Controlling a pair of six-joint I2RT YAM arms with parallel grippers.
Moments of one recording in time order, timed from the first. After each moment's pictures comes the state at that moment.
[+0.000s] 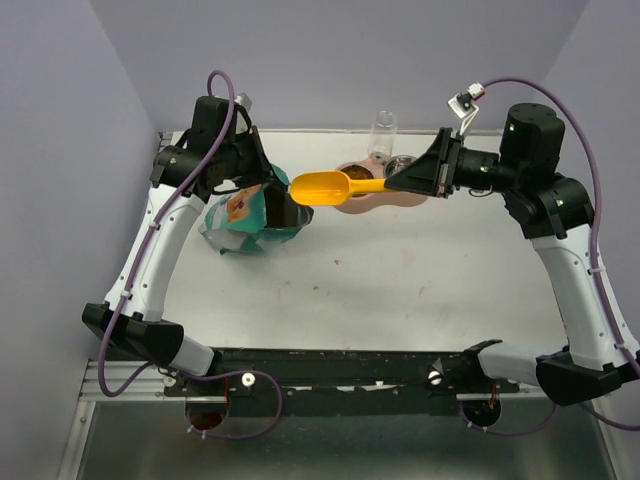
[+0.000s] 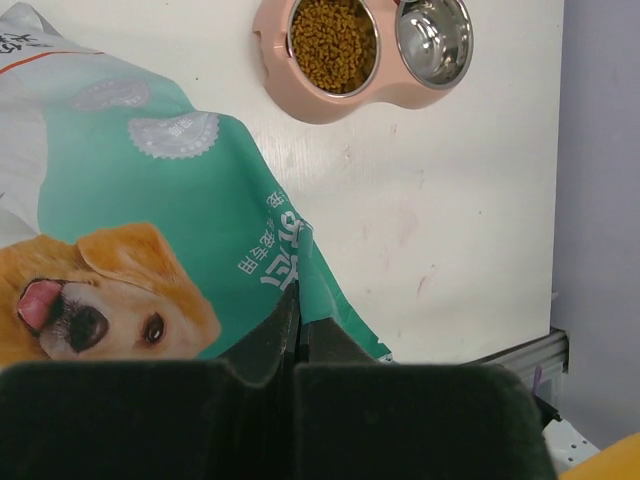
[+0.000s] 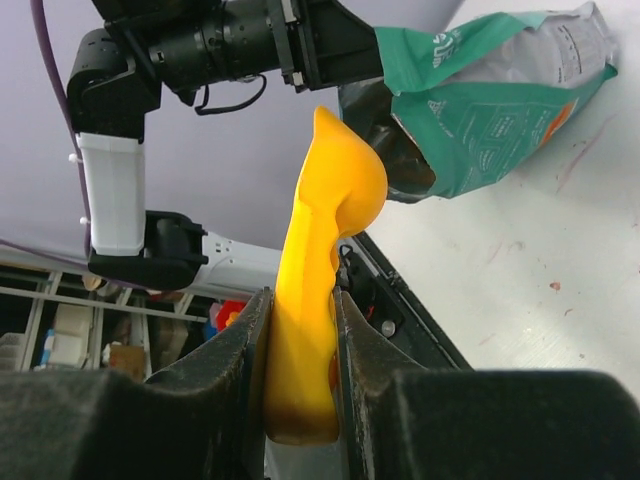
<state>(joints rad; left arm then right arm) -0.33 1.46 1.80 -1.00 0.19 -0.57 0.33 1.24 1.70 -0.72 -0.82 0.68</state>
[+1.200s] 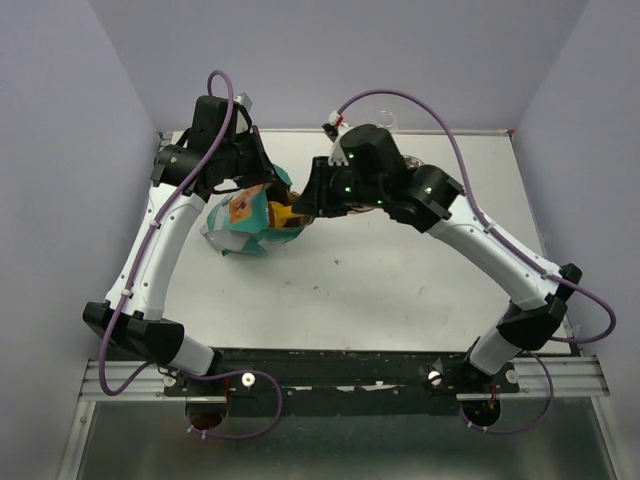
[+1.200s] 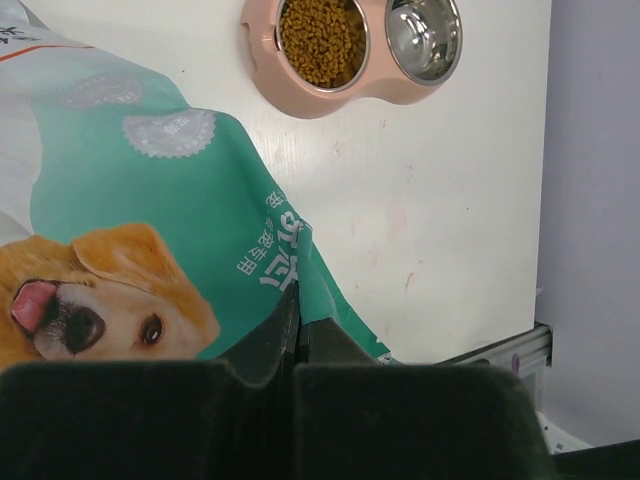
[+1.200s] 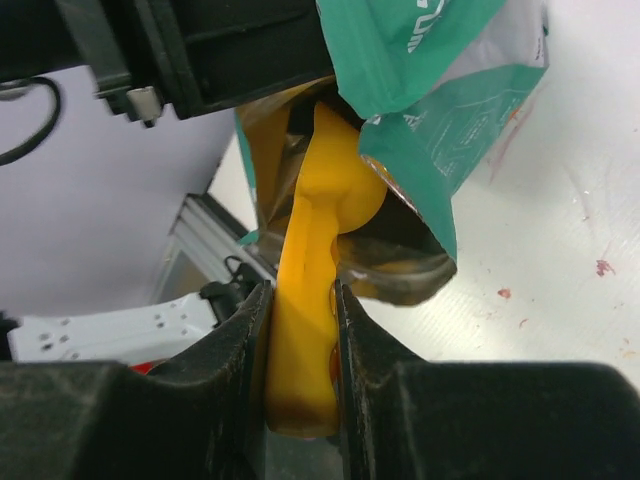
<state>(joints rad) -0.33 1.47 1.81 -1.00 0.22 -0.59 0.90 1.60 1.91 -0.80 -0.12 0.63</state>
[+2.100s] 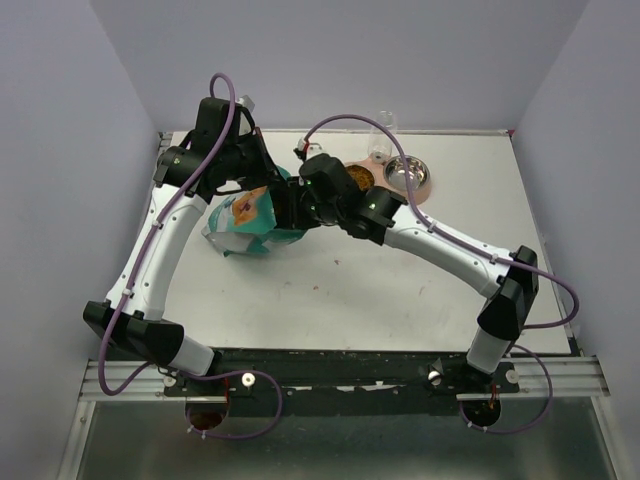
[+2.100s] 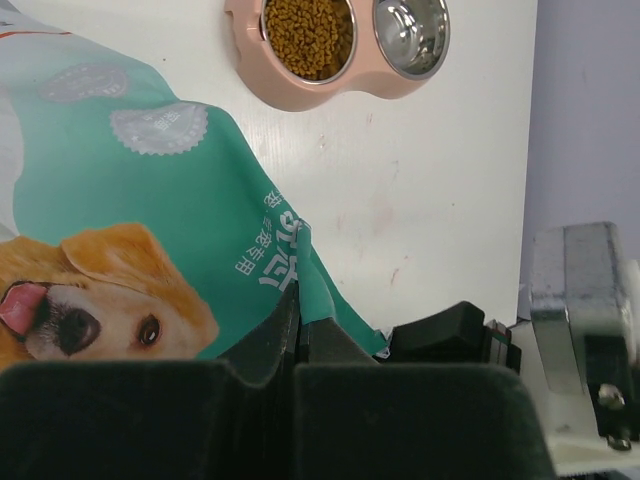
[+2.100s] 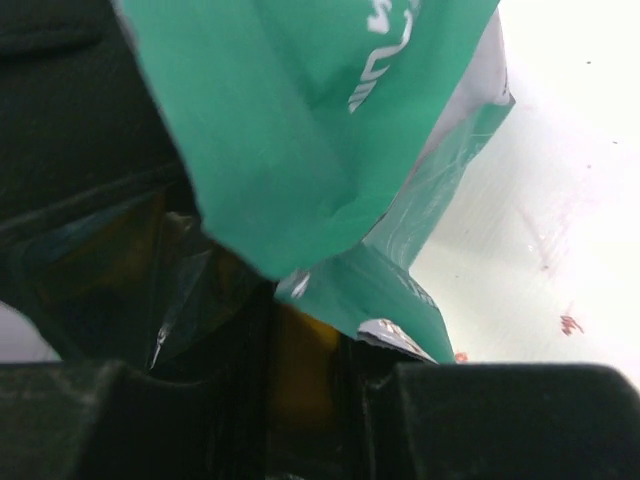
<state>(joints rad) -0.34 1.46 1.79 -0.99 0.23 -0.64 0.99 1.76 1.76 -0.57 0.13 0.58</state>
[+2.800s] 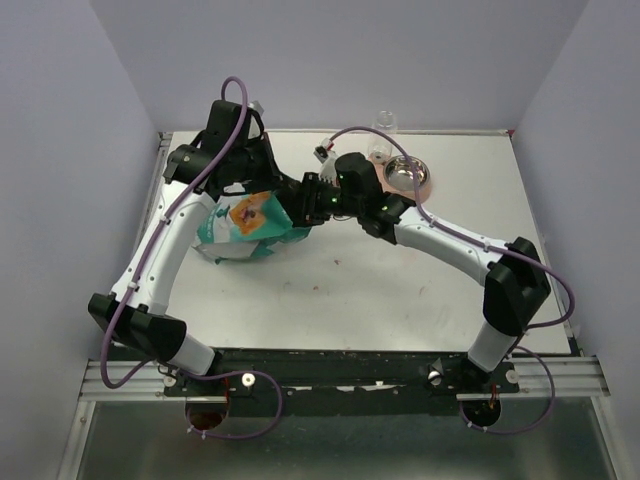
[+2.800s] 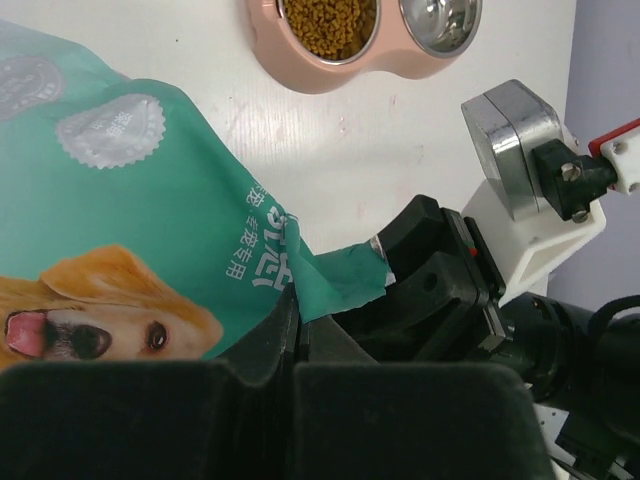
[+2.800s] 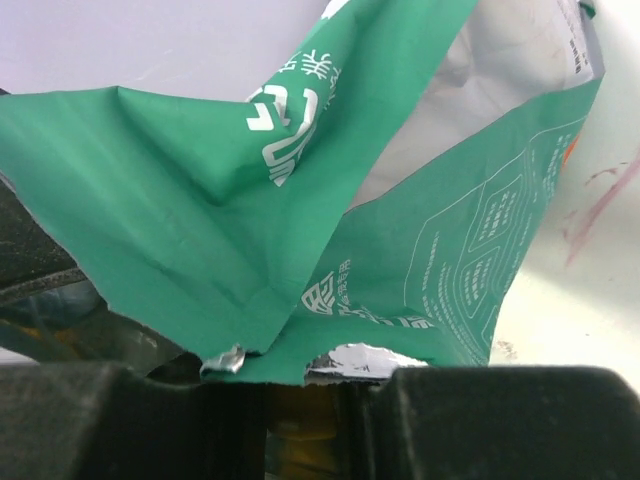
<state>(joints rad) -0.37 1.49 1.79 -1.01 0.20 -0.61 0.81 1.73 1.43 -0.06 -0.34 0.78</state>
